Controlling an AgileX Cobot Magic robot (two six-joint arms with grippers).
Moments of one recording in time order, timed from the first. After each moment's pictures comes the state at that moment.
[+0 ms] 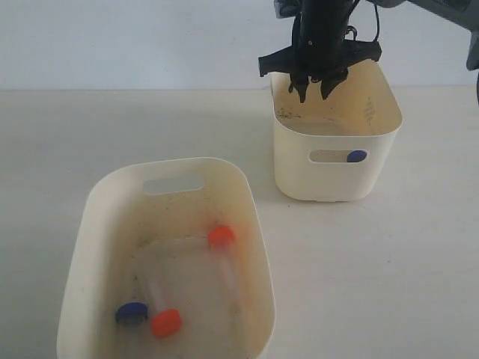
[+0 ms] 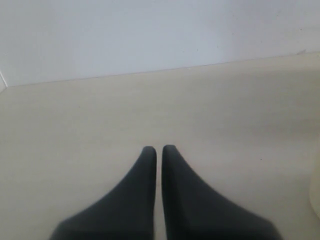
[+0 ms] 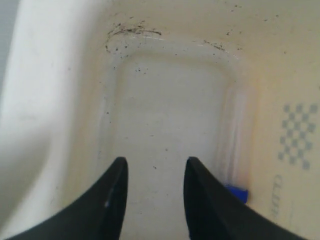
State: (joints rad) left arm -0.02 0.01 0.00 0.13 0.28 -0.02; right arm 0.31 2.29 -2.17 -0.20 1.22 0.36
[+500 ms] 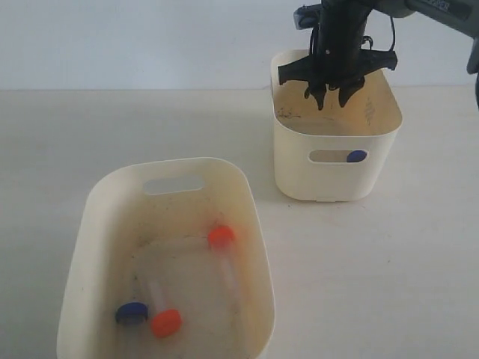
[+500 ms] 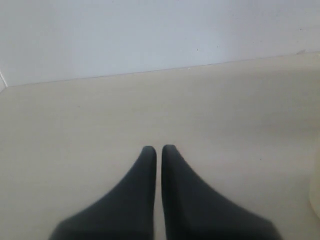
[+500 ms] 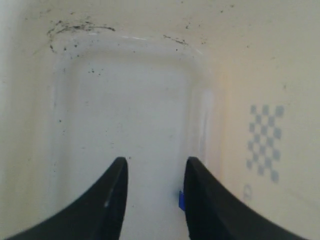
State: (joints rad) left arm -0.02 0.01 0.00 0.13 0.28 -0.02; right arm 0.25 2.33 -2.17 -0.21 1.22 0.35
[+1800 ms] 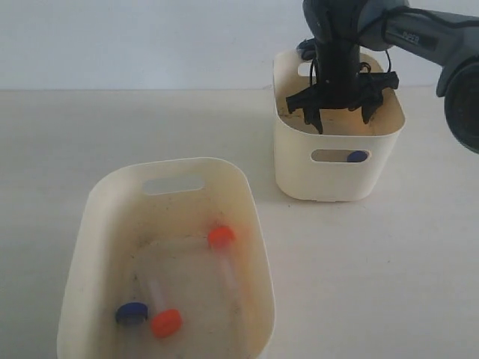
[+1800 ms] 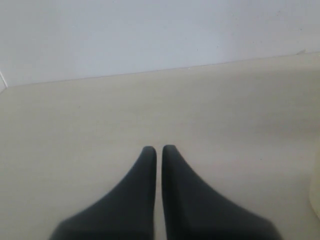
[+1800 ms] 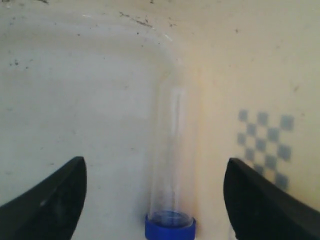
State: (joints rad) left arm -0.02 0.01 0.00 0.13 0.28 -0.02; right arm 0.26 2.43 -2.17 -0.34 1.22 0.40
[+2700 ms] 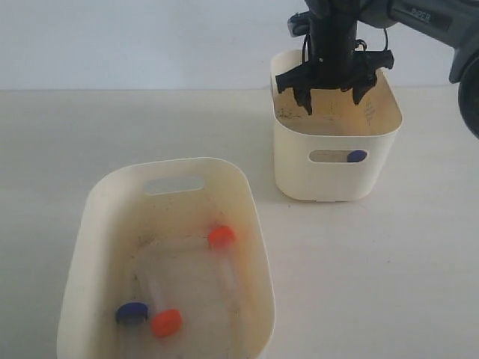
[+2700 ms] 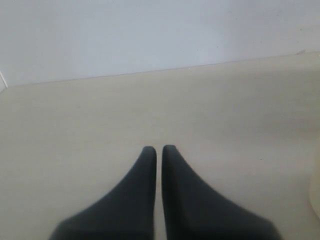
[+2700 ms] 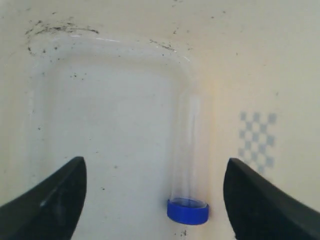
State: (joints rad) left arm -0.02 0.01 0.00 0.13 0.28 -0.02; right arm 0.29 2.36 -2.18 -0.33 1.22 0.40
